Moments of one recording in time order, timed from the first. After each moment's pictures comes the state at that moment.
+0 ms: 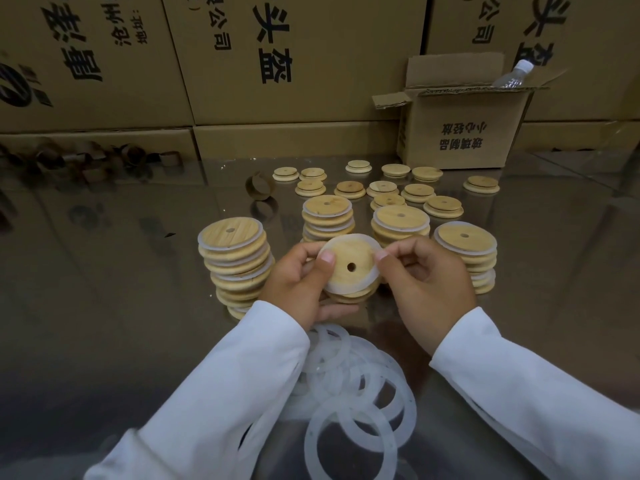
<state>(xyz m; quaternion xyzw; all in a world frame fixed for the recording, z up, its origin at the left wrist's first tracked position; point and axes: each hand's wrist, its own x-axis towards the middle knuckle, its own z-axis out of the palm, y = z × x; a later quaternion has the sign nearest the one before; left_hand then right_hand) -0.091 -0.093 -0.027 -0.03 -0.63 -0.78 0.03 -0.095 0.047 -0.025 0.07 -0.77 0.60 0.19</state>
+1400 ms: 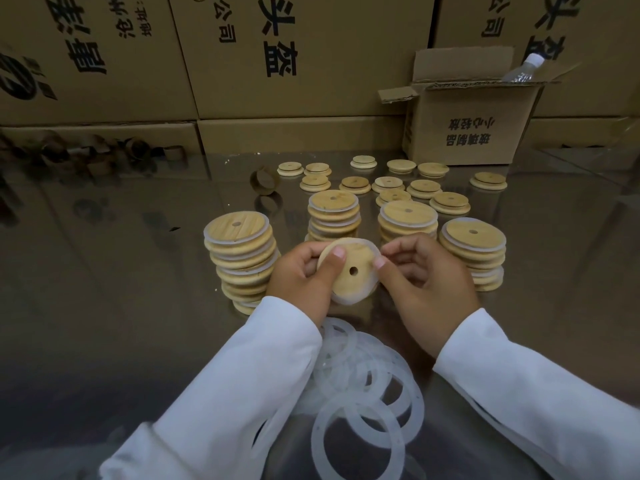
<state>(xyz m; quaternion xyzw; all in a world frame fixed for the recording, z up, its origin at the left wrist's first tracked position) -0.091 -0.087 -0.031 0.00 -0.69 -0.72 0.12 -0.094 0.047 -0.031 0.12 -0.80 0.56 0.19</state>
